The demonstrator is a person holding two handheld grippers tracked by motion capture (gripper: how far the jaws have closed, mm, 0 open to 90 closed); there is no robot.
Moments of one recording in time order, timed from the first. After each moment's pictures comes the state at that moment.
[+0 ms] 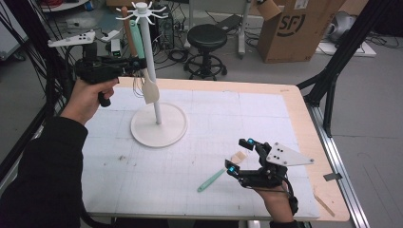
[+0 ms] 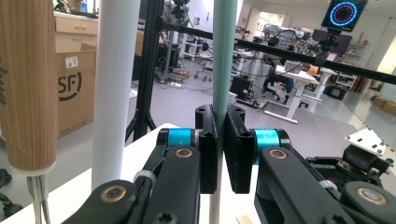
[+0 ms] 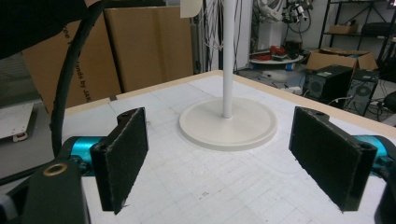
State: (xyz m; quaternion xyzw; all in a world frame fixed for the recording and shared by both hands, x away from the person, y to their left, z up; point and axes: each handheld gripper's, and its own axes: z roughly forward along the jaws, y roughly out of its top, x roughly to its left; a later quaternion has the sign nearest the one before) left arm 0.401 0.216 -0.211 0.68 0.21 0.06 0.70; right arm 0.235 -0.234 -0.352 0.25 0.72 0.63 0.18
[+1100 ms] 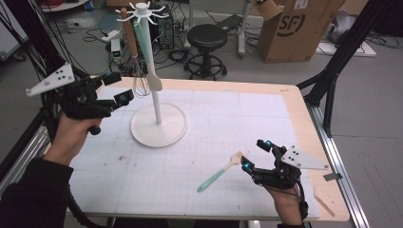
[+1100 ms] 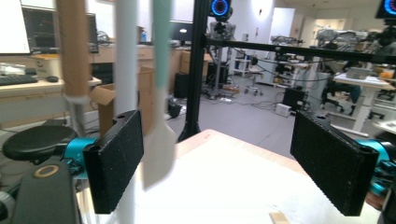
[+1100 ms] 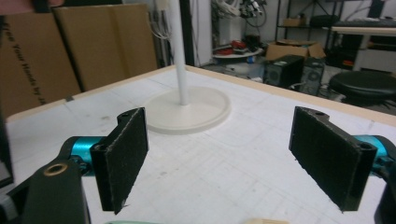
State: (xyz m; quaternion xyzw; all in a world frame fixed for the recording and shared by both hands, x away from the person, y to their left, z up) left arm 0.313 0.228 -0.246 0.65 0.24 0.20 0.69; right arm 0.233 -0.270 -0.366 0.32 0.69 0.60 0.22
